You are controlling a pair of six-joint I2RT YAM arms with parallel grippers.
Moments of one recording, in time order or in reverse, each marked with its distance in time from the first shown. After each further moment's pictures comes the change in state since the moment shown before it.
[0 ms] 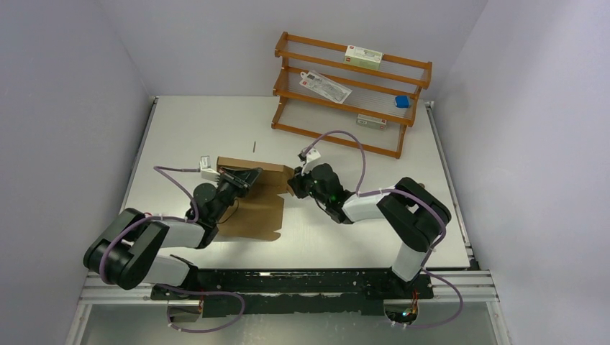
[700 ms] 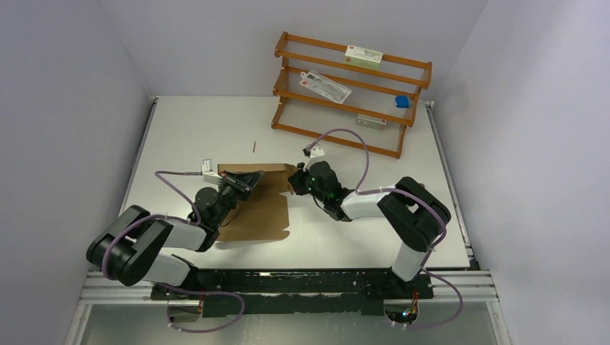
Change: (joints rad) left arm -0.048 0.029 -0.030 0.069 -0.031 -0.012; right arm 0.001 0.005 0.040 -0.067 0.084 0.163
